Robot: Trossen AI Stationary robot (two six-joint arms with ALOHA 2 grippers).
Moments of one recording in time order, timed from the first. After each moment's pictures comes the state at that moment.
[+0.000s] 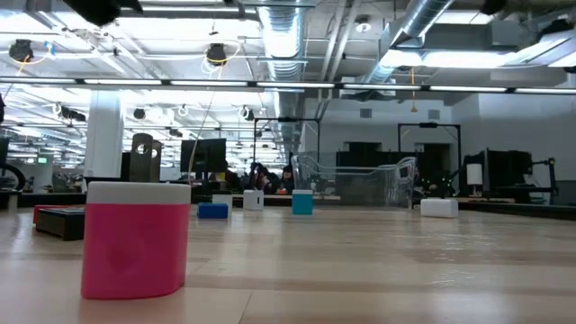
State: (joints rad) left arm -0.03 1.23 0.65 1.21 0.00 -0.48; right arm -0.02 0.32 0.42 0.65 0.33 0.59
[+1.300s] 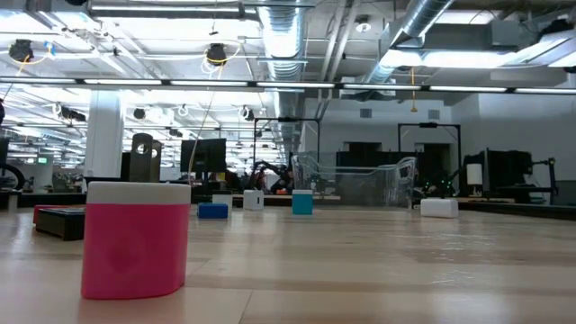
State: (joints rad) left arm 0.00 1.02 0.67 1.08 -0.03 -0.42; right arm -0.03 0.63 0.85 0.33 0.87 0.86
